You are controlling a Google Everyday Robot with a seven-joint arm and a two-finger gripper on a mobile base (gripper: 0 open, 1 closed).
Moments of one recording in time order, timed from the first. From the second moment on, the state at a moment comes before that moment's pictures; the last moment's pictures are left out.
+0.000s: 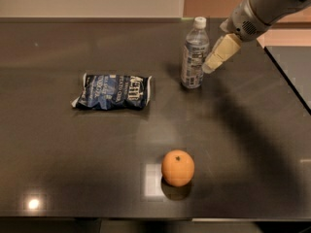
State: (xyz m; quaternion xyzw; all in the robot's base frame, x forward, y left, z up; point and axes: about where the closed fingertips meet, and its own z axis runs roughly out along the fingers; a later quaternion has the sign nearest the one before) arm 0.651 -0.167 0.934 -0.53 0.79 0.09 0.30
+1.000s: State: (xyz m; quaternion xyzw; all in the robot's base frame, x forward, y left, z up) arm 0.669 -0.145 0.936 -0.52 0.78 0.15 0.33
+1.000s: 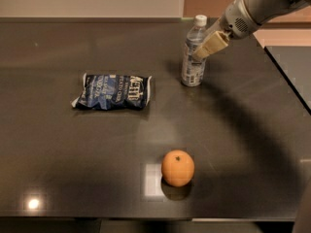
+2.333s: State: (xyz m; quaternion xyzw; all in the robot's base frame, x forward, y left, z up) arm 0.588 -0.164 0.986 -0.53 0.75 0.18 0.35
